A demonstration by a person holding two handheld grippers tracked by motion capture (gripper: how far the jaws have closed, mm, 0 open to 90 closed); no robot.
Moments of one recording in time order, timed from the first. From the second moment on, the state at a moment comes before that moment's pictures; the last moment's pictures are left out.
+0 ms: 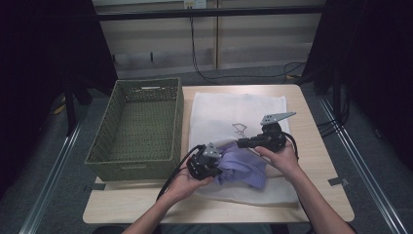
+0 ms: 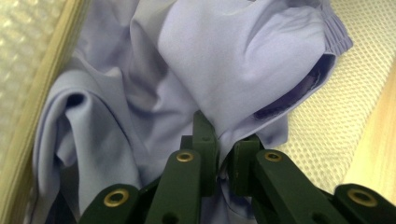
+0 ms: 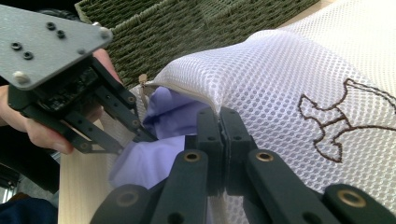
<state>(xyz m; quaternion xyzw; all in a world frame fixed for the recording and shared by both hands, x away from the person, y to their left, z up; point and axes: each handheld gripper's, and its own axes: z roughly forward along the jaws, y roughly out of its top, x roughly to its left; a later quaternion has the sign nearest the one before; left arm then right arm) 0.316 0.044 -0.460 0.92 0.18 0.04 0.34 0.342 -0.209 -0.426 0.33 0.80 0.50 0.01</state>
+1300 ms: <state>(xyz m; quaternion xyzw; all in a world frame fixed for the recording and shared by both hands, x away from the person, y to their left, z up) 0.342 0.040 -0.461 0.89 0.25 0.06 0.38 0.342 -0.211 -0.426 0.33 0.80 0.51 0.00</state>
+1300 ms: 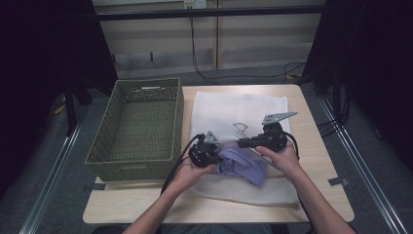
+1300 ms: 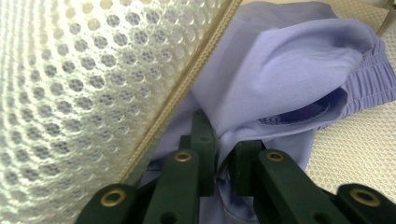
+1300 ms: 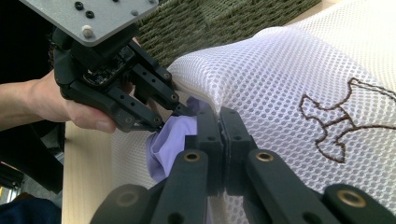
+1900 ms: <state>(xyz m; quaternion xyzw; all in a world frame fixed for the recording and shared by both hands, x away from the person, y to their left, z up) 0.325 0.029 -0.459 0.89 0.22 0.04 0.40 0.342 -0.212 -0.426 0.33 0.80 0.51 0.00</state>
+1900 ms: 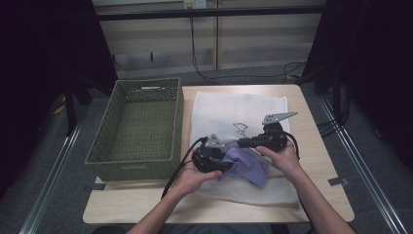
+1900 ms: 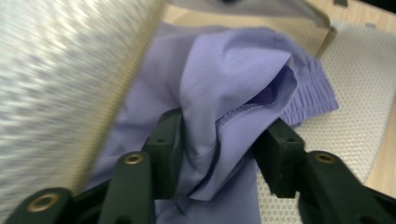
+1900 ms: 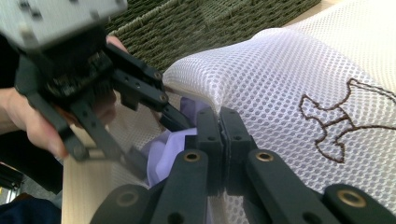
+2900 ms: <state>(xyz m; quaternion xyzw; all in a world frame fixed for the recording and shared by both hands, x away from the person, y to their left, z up) 0.324 0.023 -0.485 0.92 0.22 0.08 0.32 0.340 -0.210 -0.428 0.32 0.80 0.50 0.00</state>
